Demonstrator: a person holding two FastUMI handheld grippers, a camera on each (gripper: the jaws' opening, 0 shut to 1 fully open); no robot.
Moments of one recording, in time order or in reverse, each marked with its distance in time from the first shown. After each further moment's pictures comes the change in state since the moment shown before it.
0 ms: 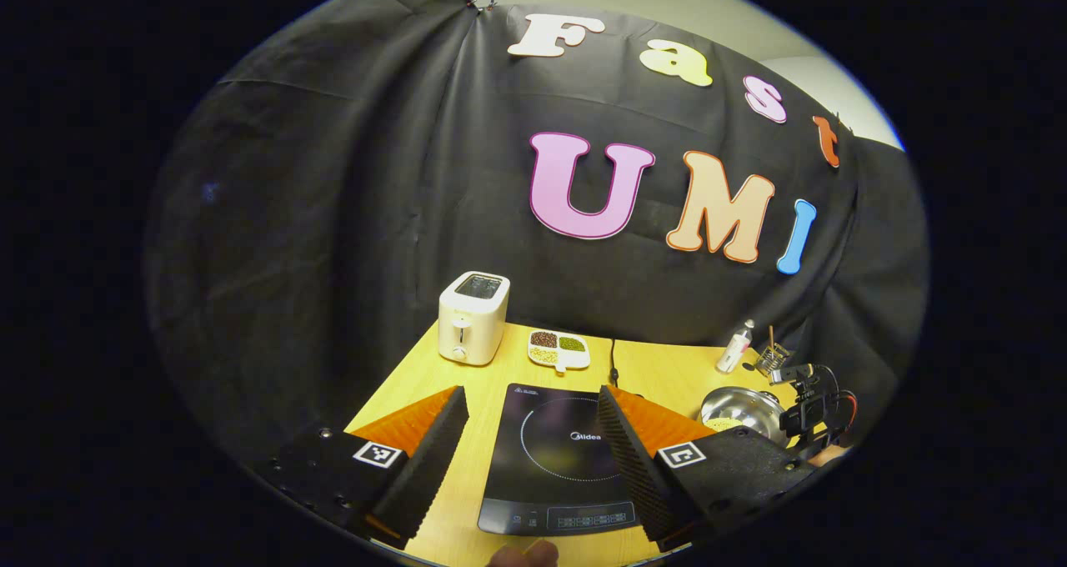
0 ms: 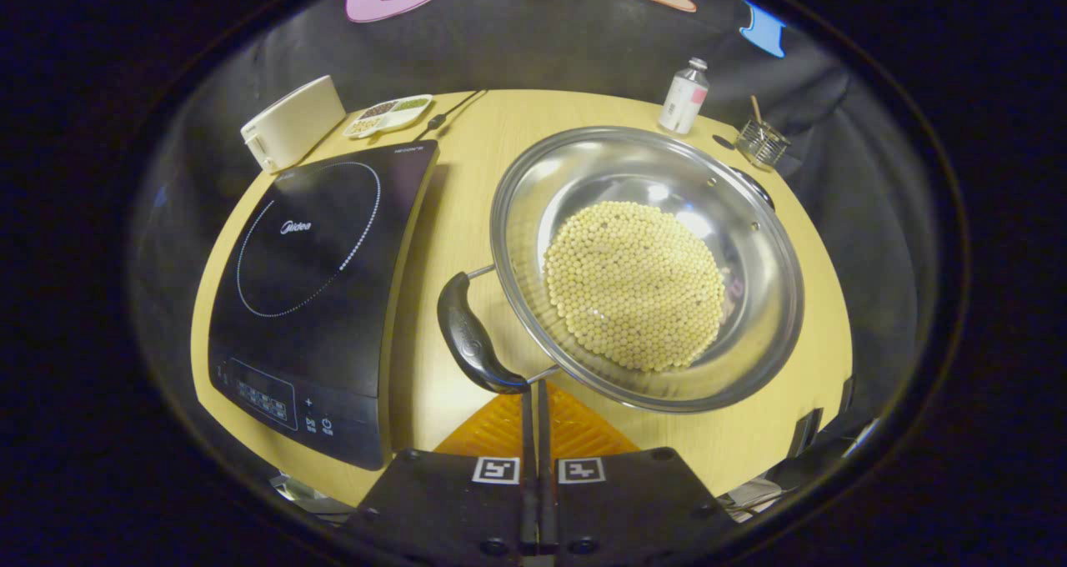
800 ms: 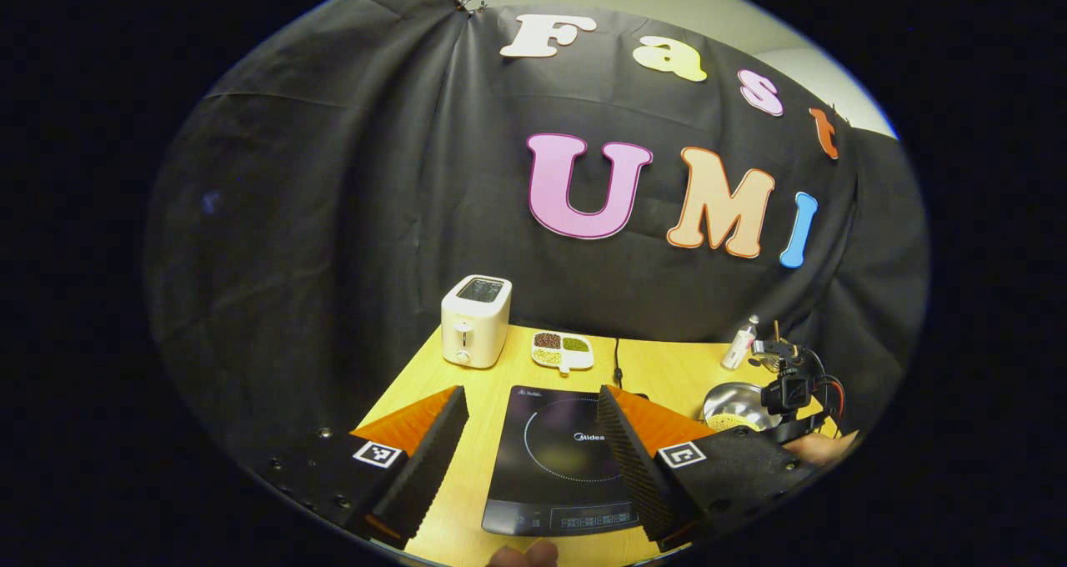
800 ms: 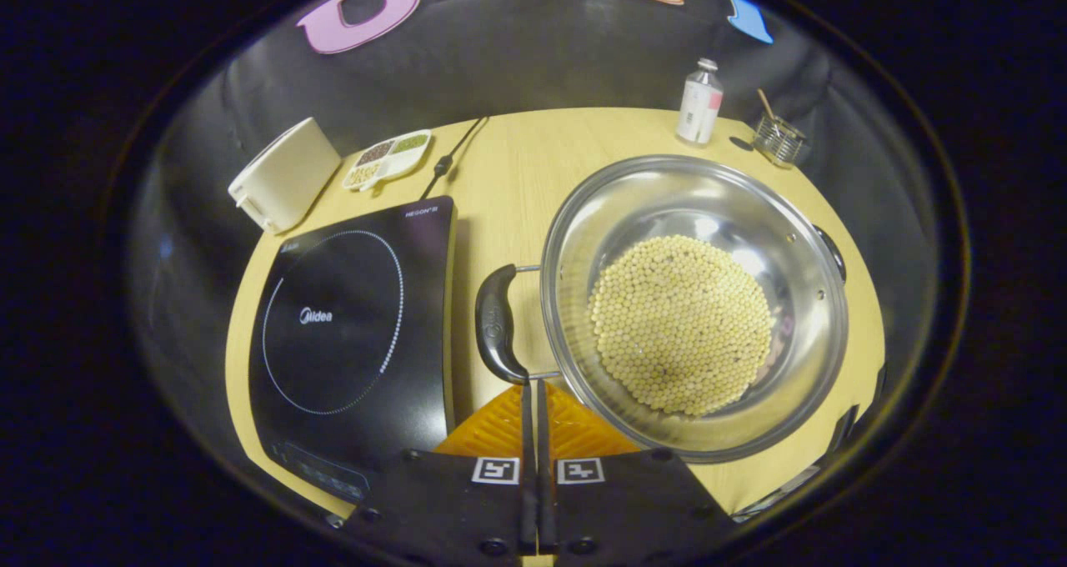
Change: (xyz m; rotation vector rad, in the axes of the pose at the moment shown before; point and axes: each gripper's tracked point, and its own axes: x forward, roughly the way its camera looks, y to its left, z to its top) left arm -0.005 -0.007 0.005 0.033 0.005 0.012; right arm 0.024 0.041 0.062 0.166 -0.038 0.084
